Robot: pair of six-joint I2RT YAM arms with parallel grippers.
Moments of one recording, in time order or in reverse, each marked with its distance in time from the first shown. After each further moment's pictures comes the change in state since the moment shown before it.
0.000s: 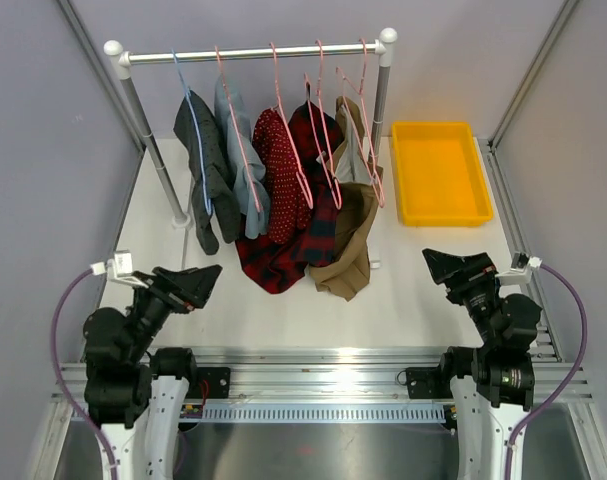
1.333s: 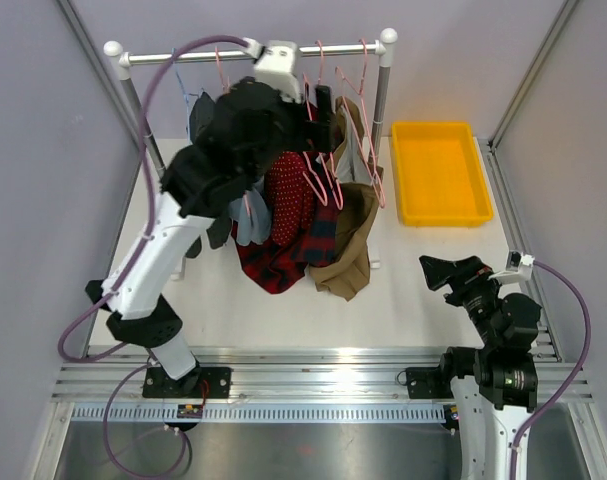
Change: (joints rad) left arm -0.809 1.539 1.699 -0.245 -0.834 0.517; right arm 0.028 0.008 0.025 -0.062 0.021 -0.205
